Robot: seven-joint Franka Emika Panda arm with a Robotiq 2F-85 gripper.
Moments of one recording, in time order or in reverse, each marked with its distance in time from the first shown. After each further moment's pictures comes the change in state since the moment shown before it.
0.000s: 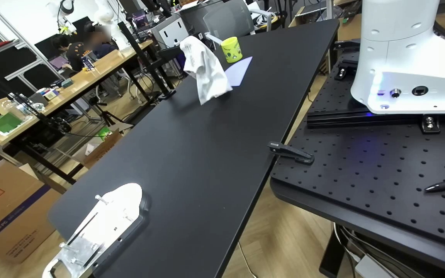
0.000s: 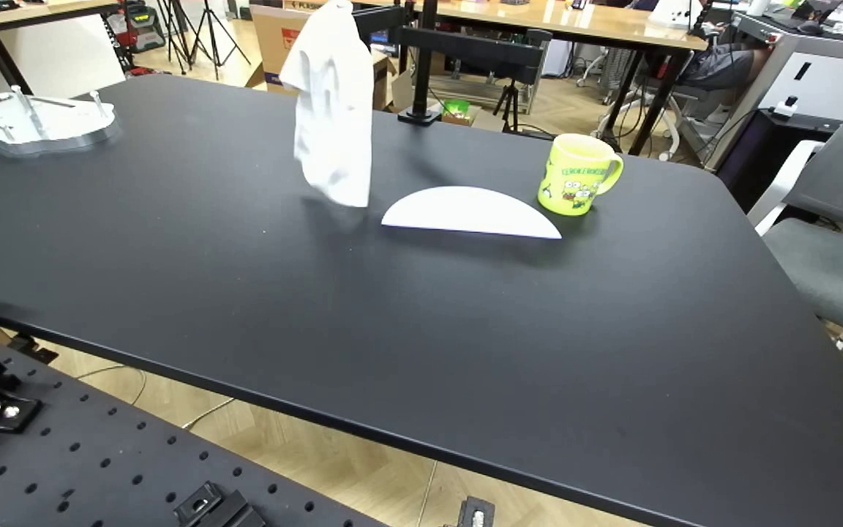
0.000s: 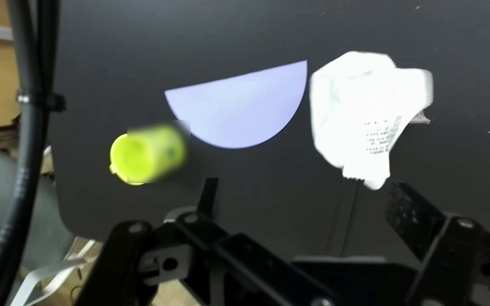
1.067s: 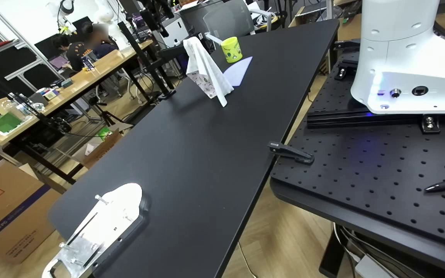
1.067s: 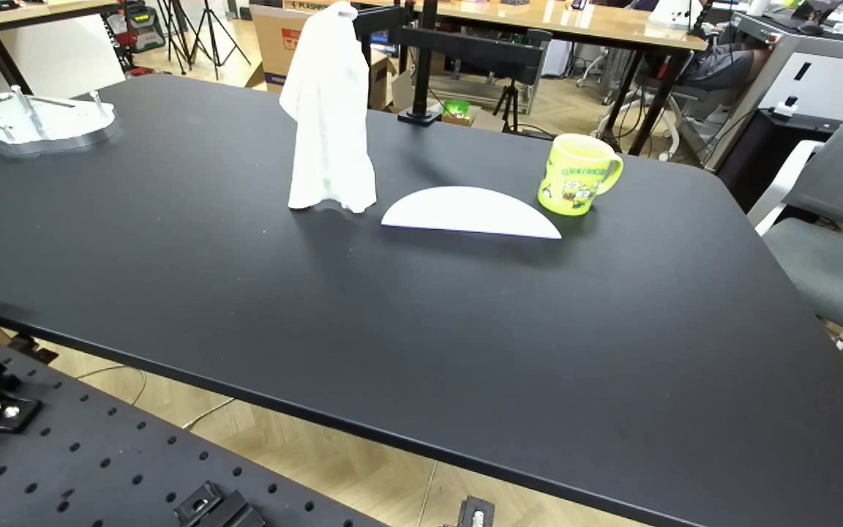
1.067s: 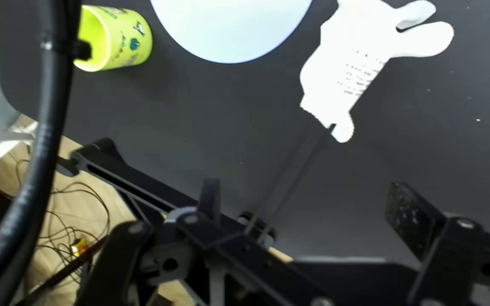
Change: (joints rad) arm -0.002 -0.029 0.025 -0.206 -0.050 0.396 -0.181
